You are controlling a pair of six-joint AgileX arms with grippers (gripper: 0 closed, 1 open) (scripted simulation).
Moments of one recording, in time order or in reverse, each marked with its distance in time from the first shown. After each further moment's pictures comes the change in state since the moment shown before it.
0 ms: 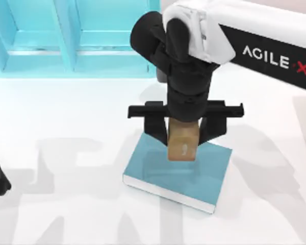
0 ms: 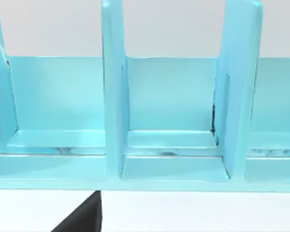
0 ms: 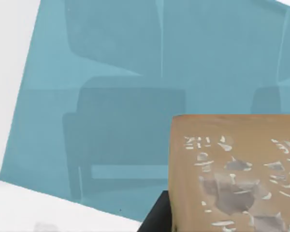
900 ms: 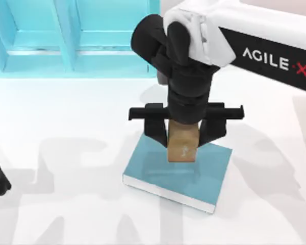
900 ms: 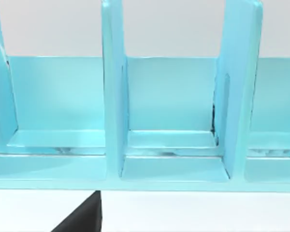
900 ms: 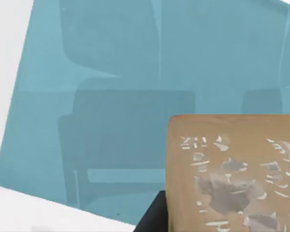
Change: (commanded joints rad) left arm 0.000 0.000 0.000 0.000 0.000 0.000; right arm 0.000 0.001 -0.017 0.019 0.000 0.000
